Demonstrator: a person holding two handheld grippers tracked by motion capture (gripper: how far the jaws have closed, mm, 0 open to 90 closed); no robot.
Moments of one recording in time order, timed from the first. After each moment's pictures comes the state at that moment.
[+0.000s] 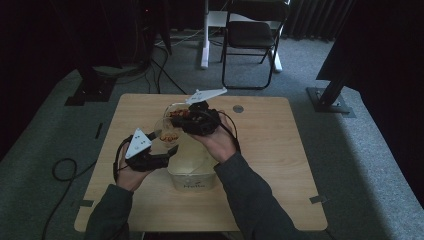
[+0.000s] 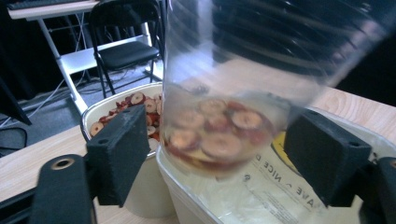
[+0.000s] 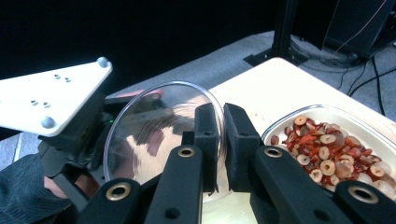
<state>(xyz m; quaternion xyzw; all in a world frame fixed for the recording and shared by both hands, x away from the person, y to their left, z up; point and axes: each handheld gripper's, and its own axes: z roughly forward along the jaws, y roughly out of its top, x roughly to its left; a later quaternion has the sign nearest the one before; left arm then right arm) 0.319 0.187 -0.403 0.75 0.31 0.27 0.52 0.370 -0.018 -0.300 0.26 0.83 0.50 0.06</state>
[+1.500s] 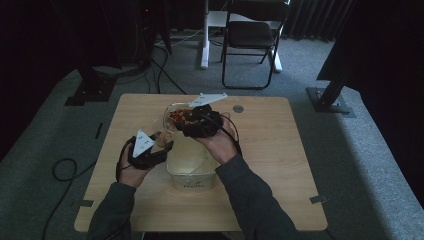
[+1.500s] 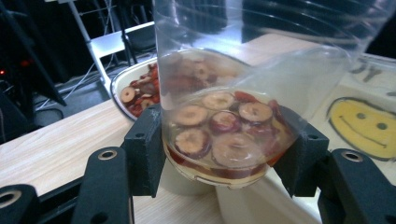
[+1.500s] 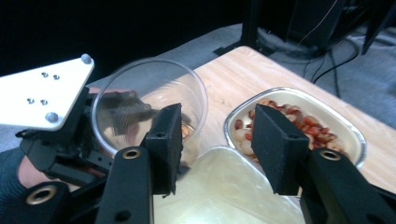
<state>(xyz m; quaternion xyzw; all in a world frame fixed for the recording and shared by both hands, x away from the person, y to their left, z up) 0.336 0.197 -0.435 0.74 0.35 0.31 0.48 0.375 -0.029 -0.318 0.29 0.82 0.48 0.13</state>
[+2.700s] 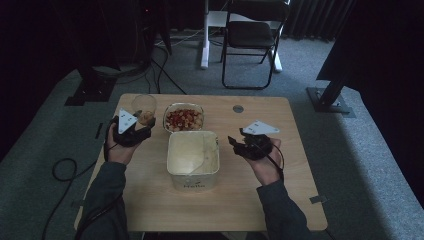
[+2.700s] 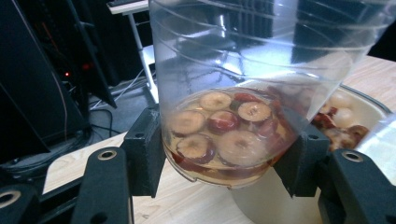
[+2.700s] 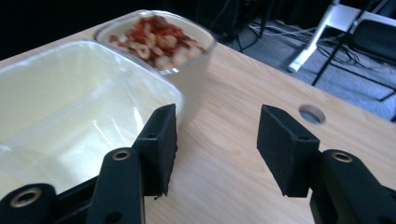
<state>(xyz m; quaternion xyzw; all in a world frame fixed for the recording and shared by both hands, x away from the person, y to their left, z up) 0.395 0.241 -0.416 0.71 0.39 0.37 0.46 0.350 -0.158 -0.393 0.38 0.78 0.43 0.25</state>
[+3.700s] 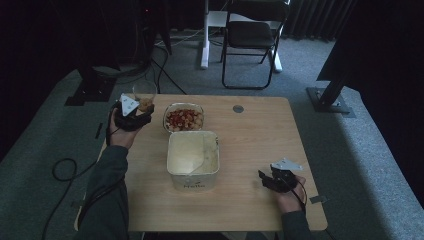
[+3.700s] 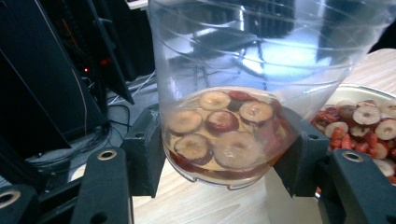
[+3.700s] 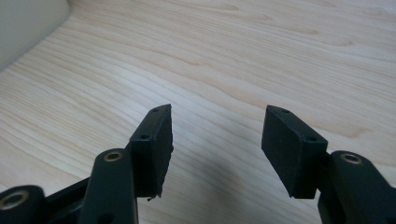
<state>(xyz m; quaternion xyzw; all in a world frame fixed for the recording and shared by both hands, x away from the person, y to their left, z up) 0.440 0.243 -0.406 0.71 0.40 0.39 0.43 0.313 -0.257 -0.526 0.48 0.77 0.35 0.24</state>
